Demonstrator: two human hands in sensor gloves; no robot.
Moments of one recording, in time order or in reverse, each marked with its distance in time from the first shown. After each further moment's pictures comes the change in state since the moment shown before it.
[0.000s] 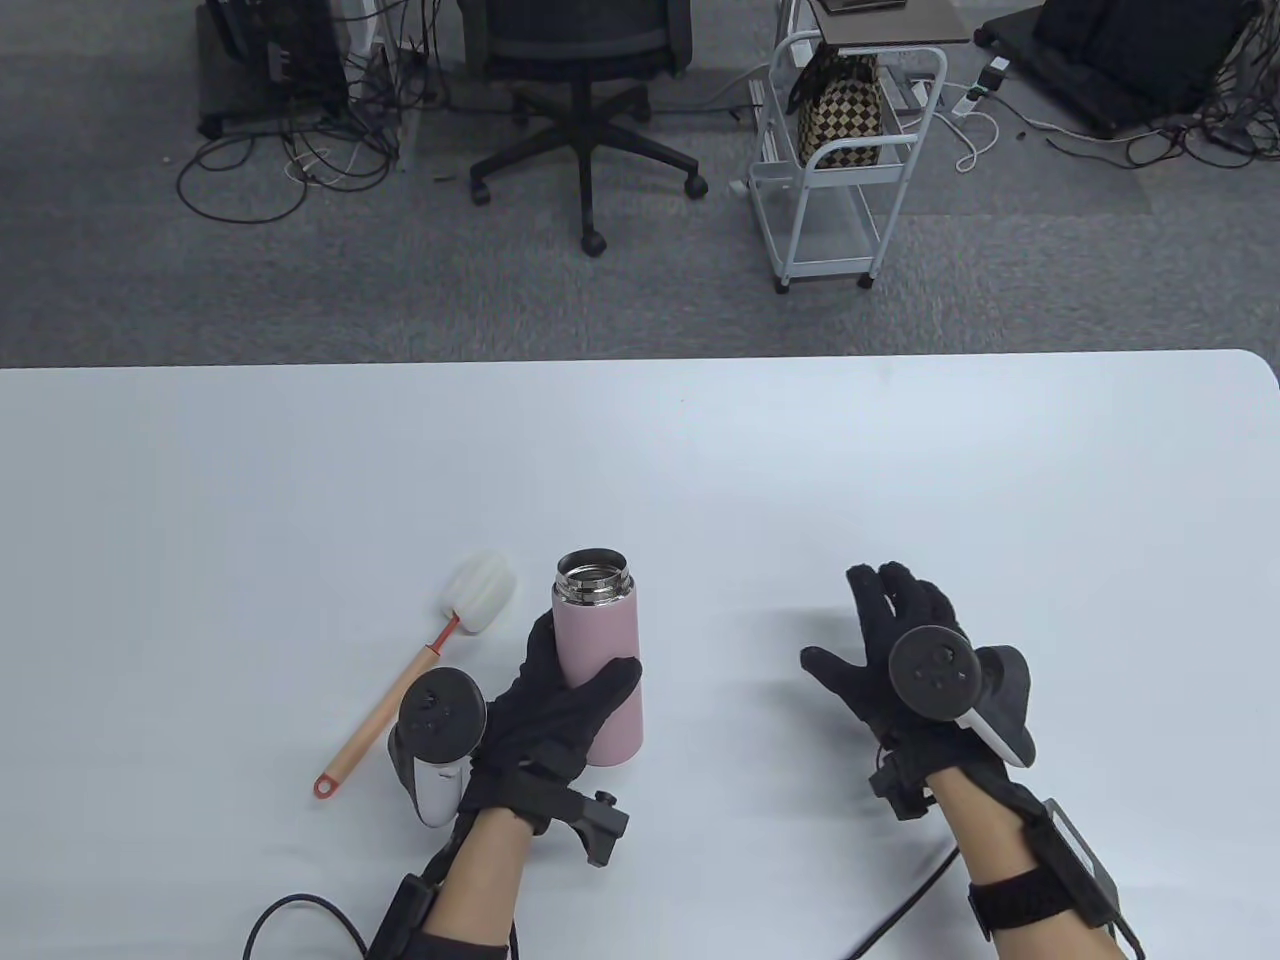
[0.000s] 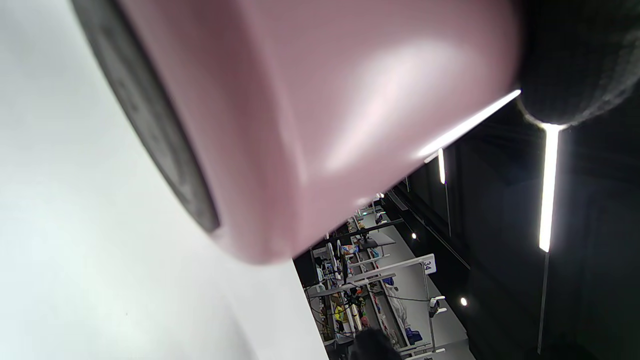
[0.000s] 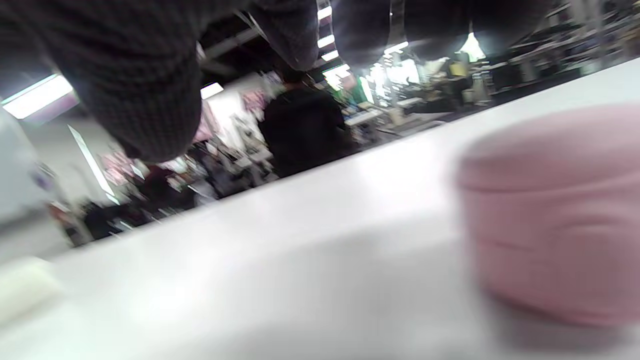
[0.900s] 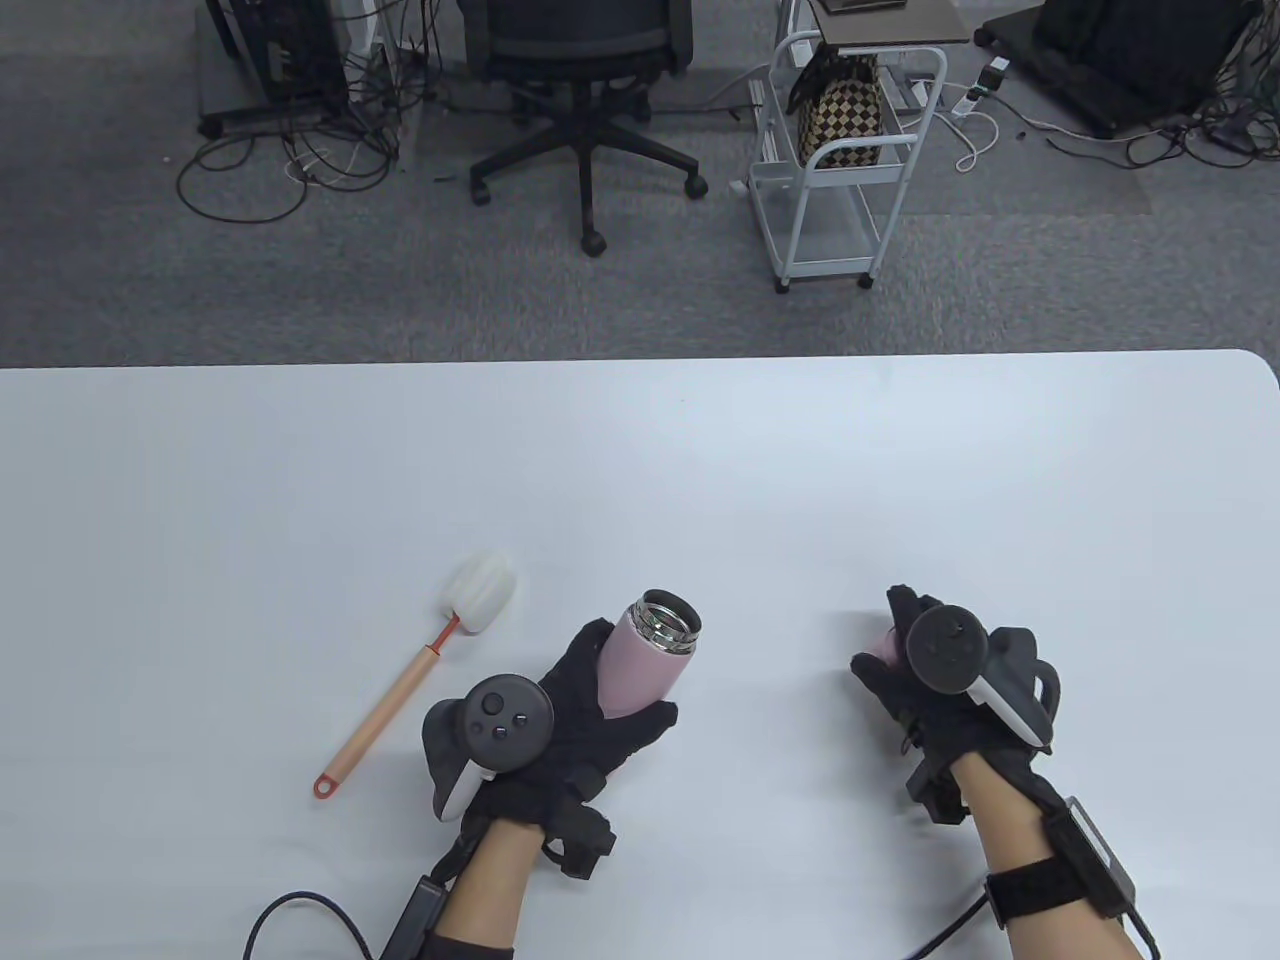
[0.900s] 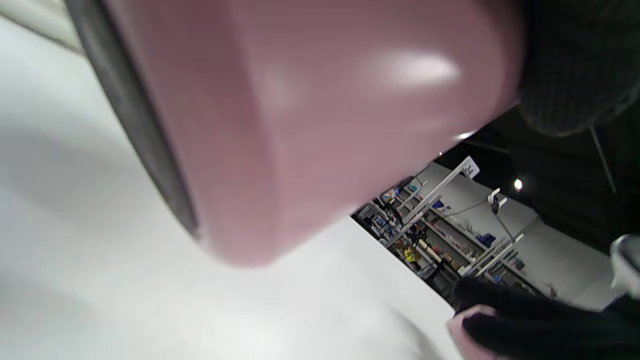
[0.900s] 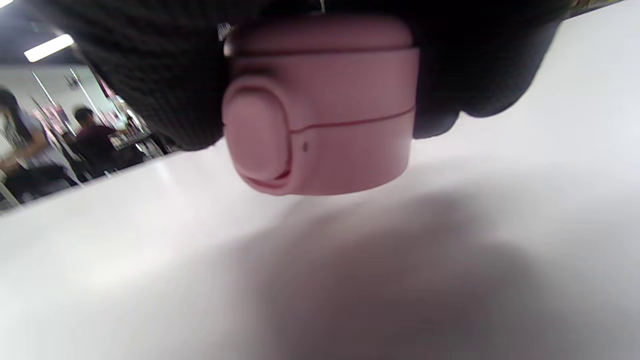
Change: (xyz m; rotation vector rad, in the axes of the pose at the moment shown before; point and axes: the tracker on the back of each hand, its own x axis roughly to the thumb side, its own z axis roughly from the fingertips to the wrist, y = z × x) left_hand 0.007 -0.022 0.000 -0.127 -0.069 -0.553; right_hand -0.022 0.011 -0.007 0.092 0.060 -0.090
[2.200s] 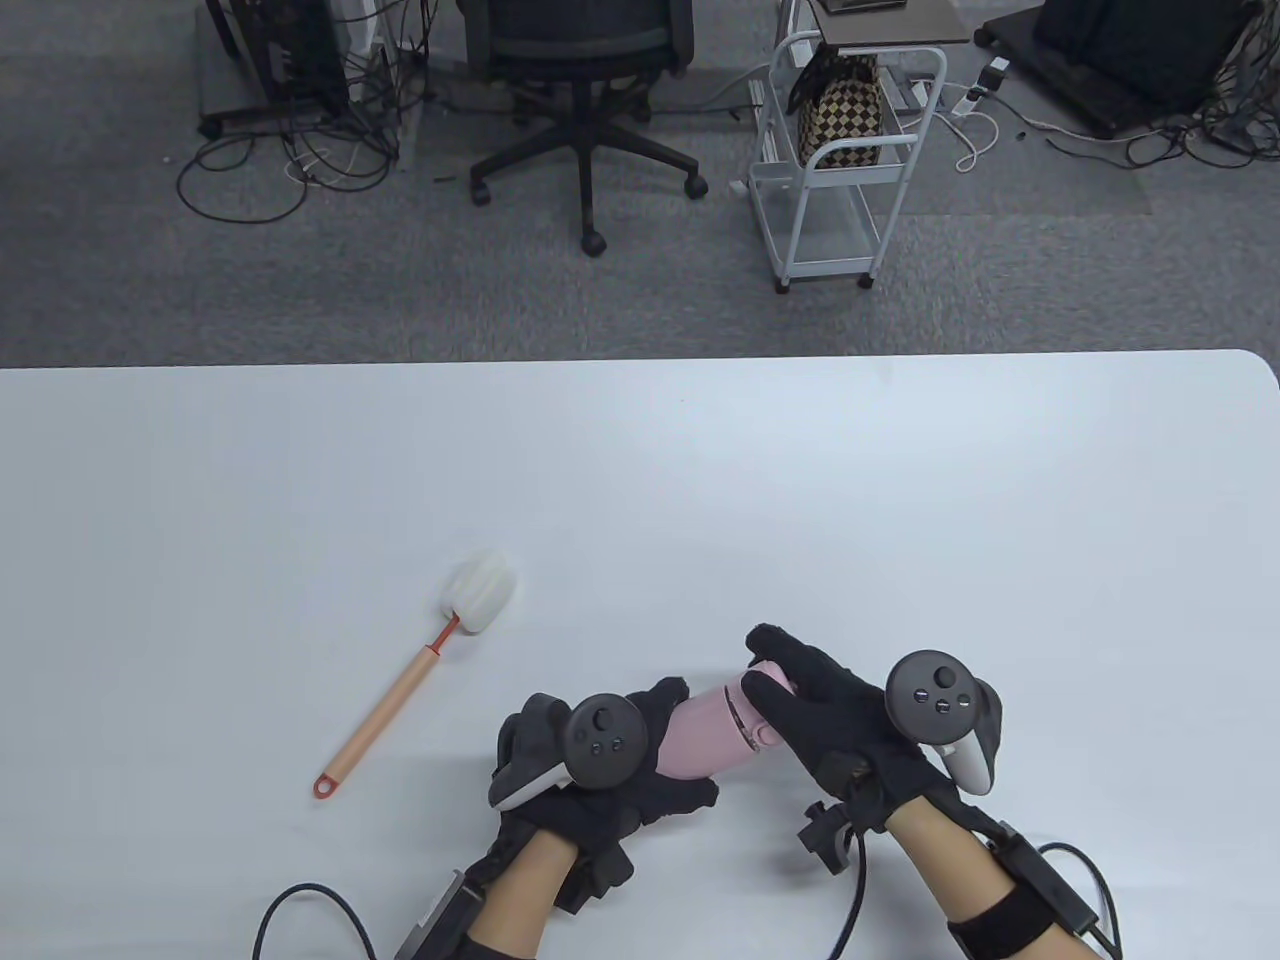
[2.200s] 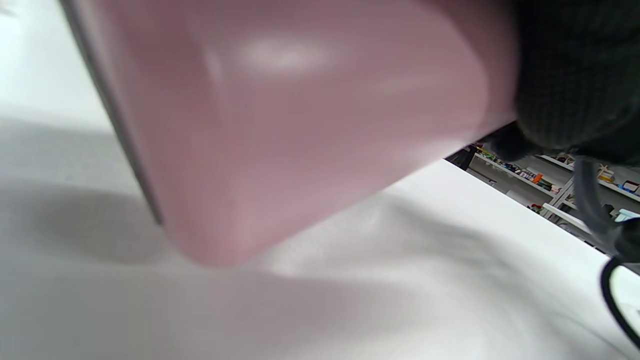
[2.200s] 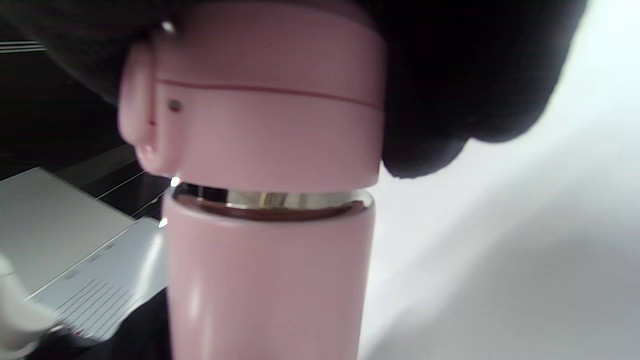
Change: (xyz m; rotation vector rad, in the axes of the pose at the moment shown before) left_hand 0.032 -0.039 -0.001 -0.290 -0.117 -0.317; right_hand 0.063 0.023 0.038 0.056 -0.244 -0.656
